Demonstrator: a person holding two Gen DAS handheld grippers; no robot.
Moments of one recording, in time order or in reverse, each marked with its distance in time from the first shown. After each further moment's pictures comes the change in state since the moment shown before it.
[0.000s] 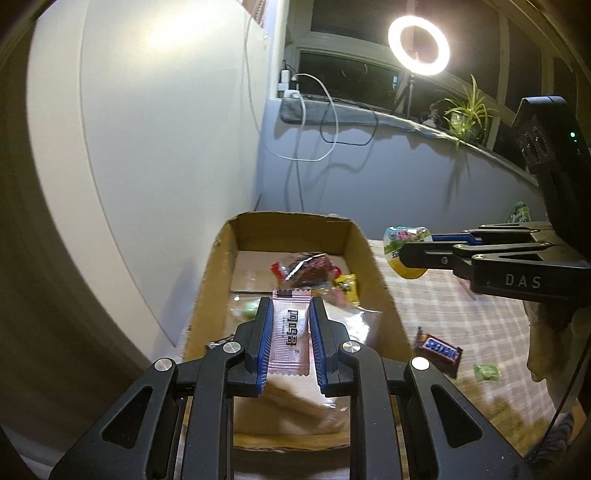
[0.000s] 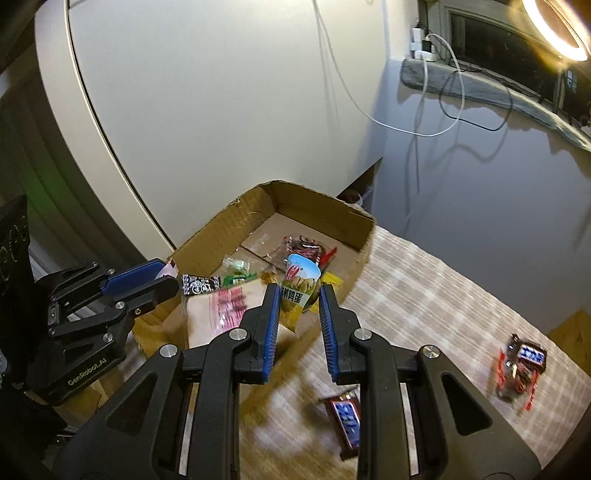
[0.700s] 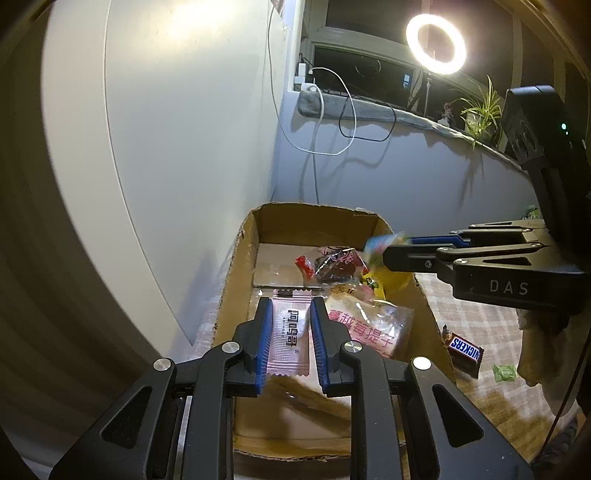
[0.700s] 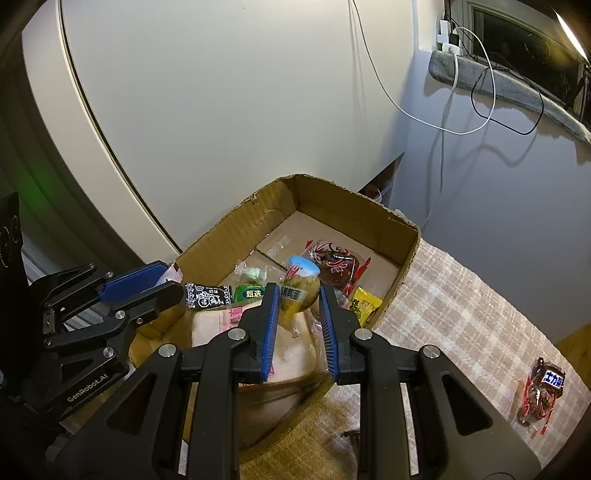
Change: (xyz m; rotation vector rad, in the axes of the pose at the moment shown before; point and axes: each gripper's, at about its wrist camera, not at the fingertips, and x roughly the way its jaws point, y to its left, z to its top) left arm 0.010 0.017 -0.004 -0.019 0.016 0.028; right arm 0.040 0.019 0.015 -0.038 0.039 0.031
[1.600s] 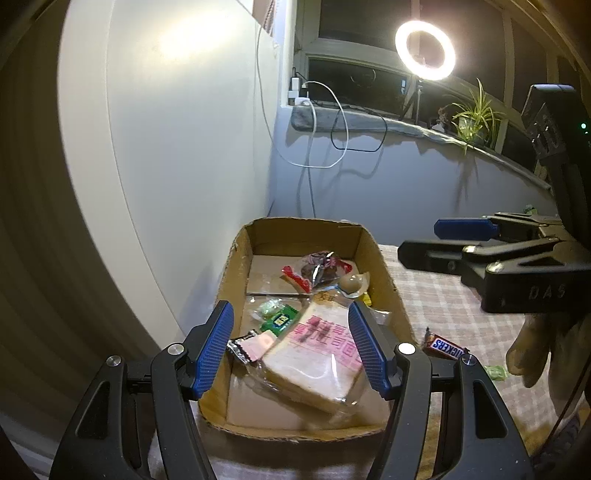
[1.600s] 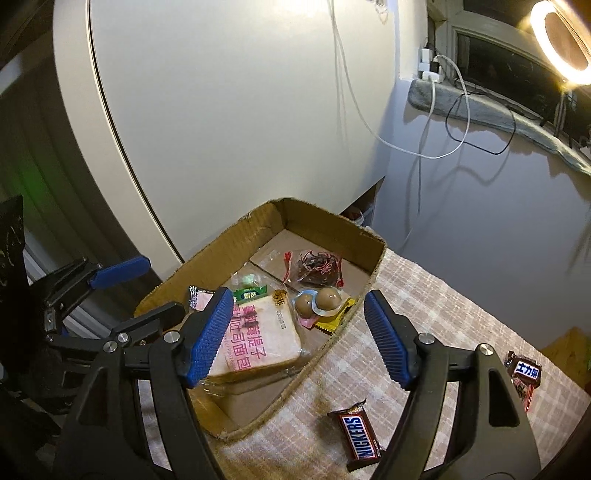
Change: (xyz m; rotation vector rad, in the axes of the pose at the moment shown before) left arm -0.023 -0.015 0.001 0.026 -0.043 0.012; right arm -0.050 0.000 -0.013 -0.002 -0.114 -0.057
